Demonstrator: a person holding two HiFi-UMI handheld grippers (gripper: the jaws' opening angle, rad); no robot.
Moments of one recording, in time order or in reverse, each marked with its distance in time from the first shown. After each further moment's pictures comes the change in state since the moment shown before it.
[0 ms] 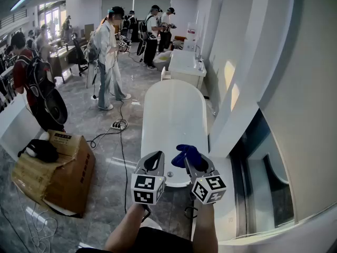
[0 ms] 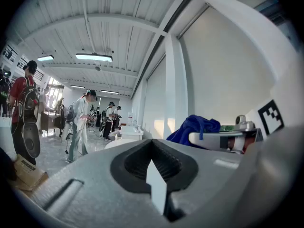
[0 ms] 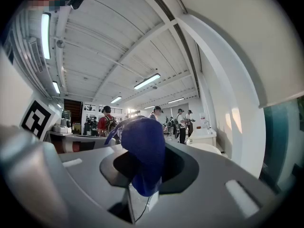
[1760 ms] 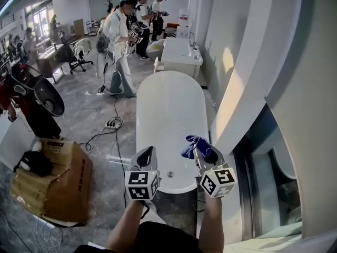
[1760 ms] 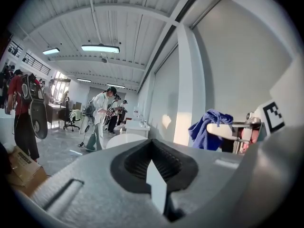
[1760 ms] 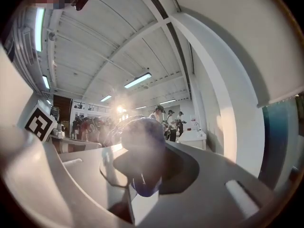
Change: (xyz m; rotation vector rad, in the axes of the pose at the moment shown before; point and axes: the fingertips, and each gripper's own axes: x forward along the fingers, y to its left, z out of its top) left arm 0.129 0.066 -0.025 -0.068 0.052 0.066; right arm 0.085 -0.126 -0.003 -0.017 -0.016 -0.104
